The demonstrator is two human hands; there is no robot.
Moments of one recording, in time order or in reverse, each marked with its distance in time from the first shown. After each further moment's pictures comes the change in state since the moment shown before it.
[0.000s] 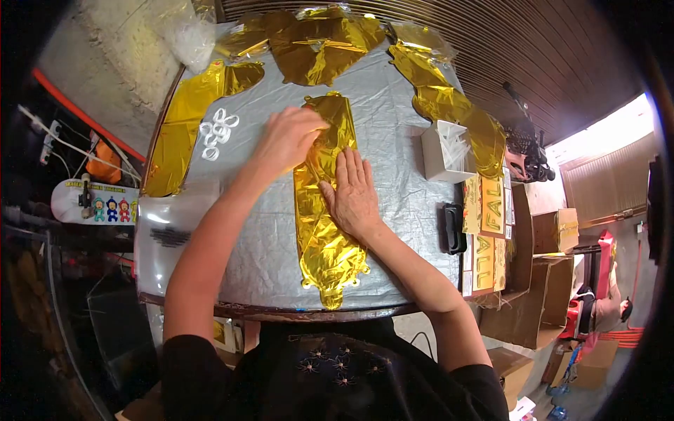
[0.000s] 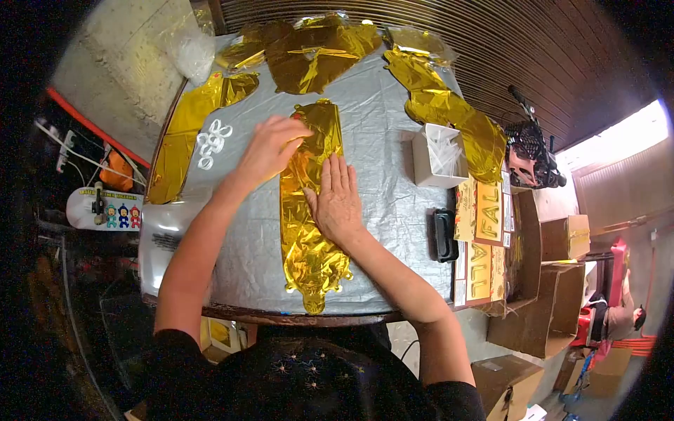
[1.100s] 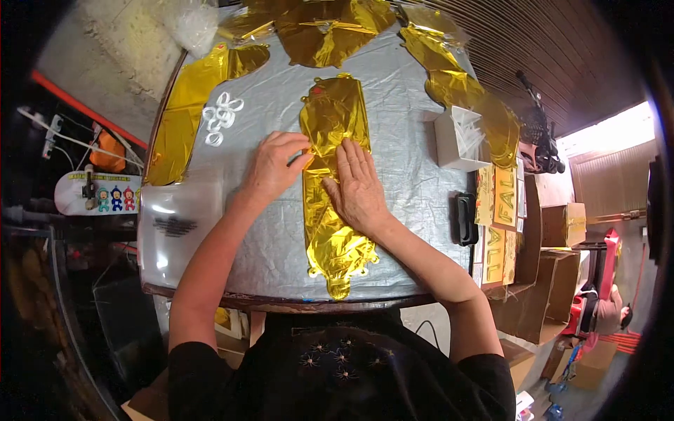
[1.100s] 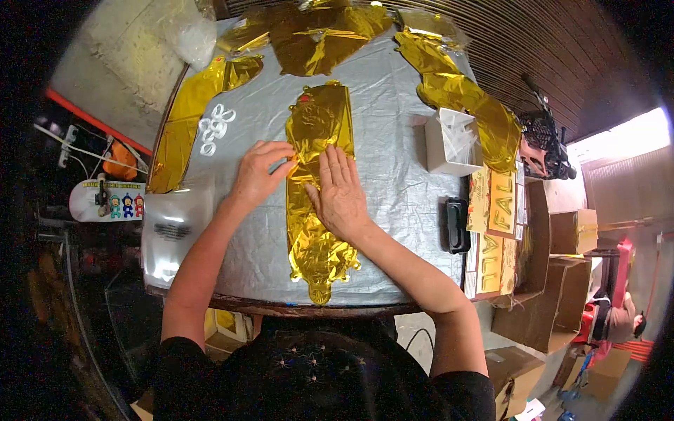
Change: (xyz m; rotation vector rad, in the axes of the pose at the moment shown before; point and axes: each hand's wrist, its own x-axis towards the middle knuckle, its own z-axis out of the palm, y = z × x) left_hand -0.074 0.010 -0.007 -0.104 -0.031 -0.139; right_hand -0.007 -0.011 -0.011 0.109 -0.019 -0.093
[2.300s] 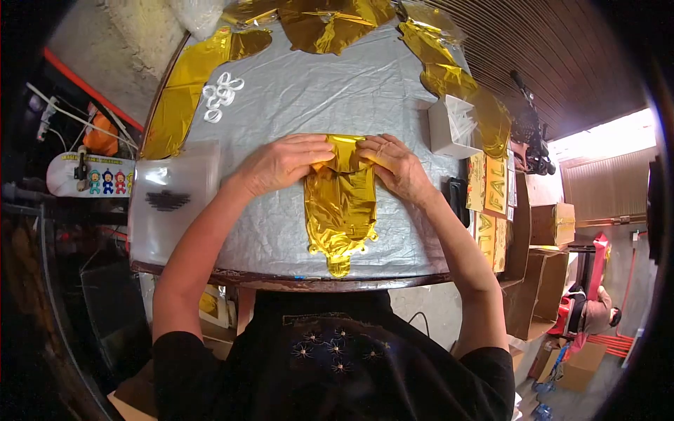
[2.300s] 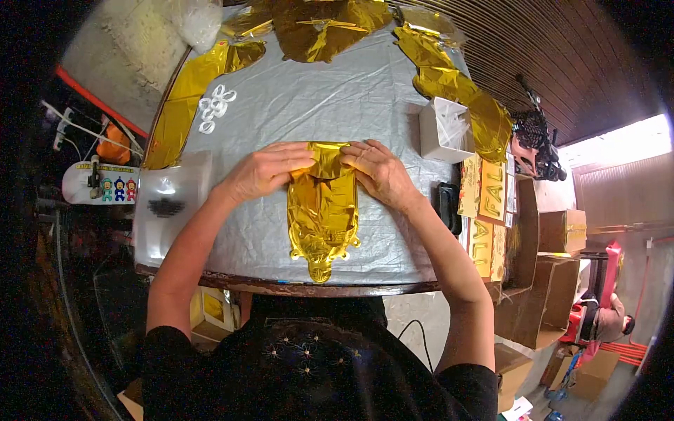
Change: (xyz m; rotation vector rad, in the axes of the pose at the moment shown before) left_hand -0.016 0.024 -0.011 -0.058 -0.256 0.439; right_hand -0.013 0.081 -0.066 0.194 -0.082 -0.378
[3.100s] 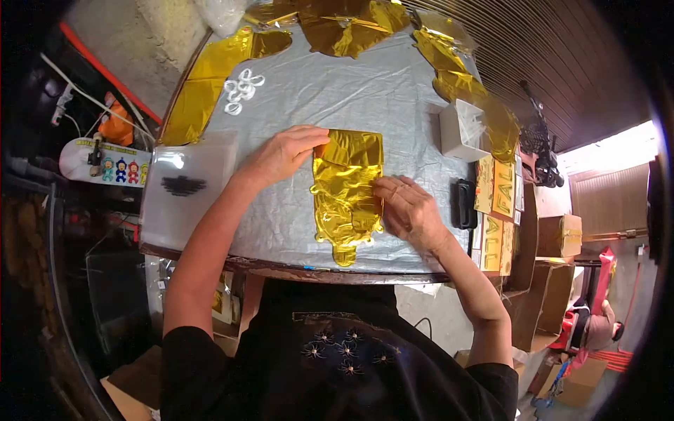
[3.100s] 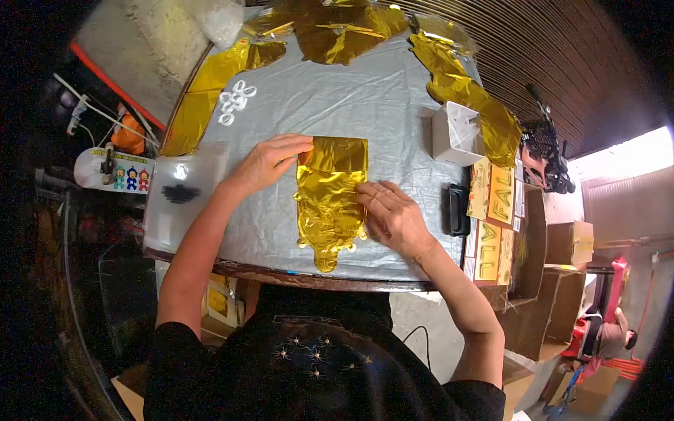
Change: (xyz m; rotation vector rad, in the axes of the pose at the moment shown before) left_hand -0.020 -0.001 -0.009 -0.048 0.058 -0.264; right_hand -0.040 -0.083 -0.021 -0.081 0.000 -0.016
